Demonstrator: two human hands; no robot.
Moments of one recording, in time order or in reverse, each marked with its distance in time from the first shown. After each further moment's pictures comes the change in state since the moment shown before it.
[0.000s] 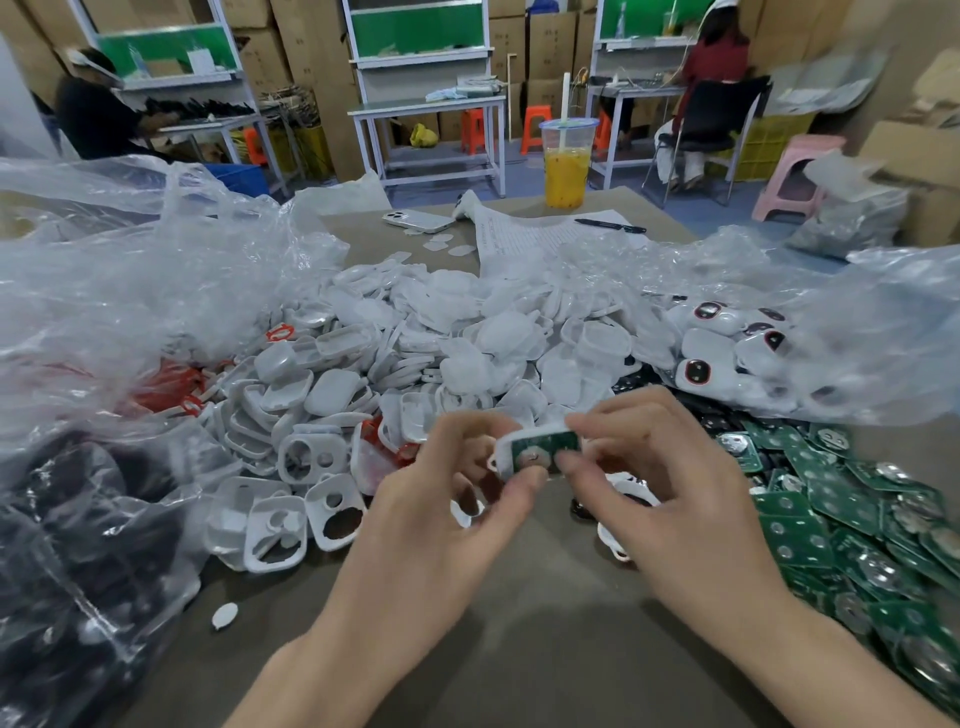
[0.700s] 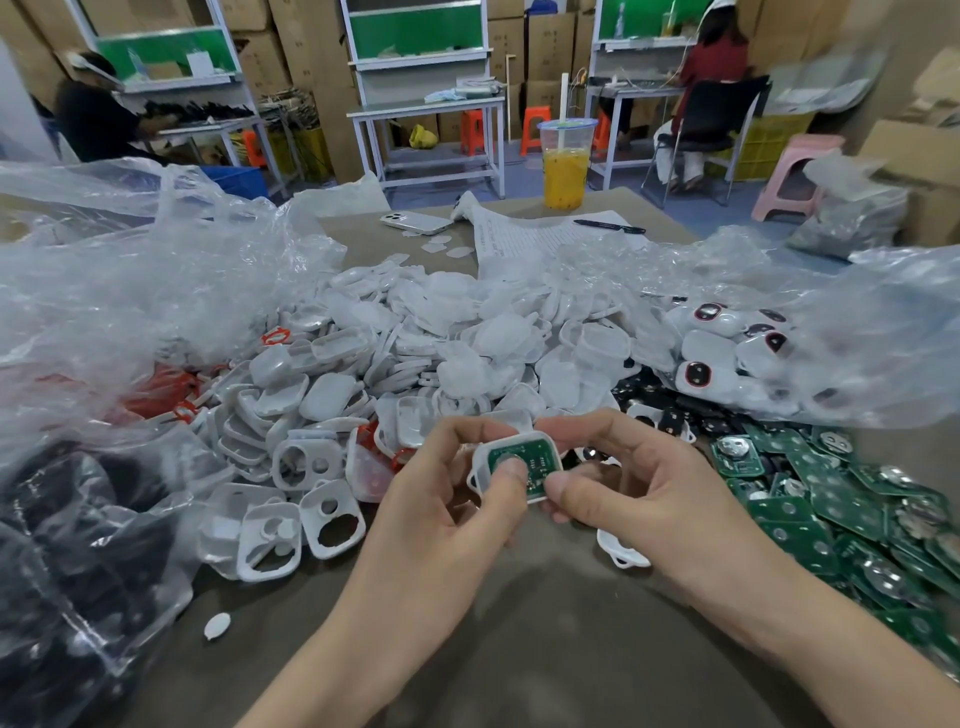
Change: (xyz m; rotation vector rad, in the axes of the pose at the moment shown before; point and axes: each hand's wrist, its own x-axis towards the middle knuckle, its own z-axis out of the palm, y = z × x) left_hand 0.004 0.000 0.006 -0.398 -0.107 -0.262; right_hand 0.008 0.002 -0.006 0.396 -0.302 0.536
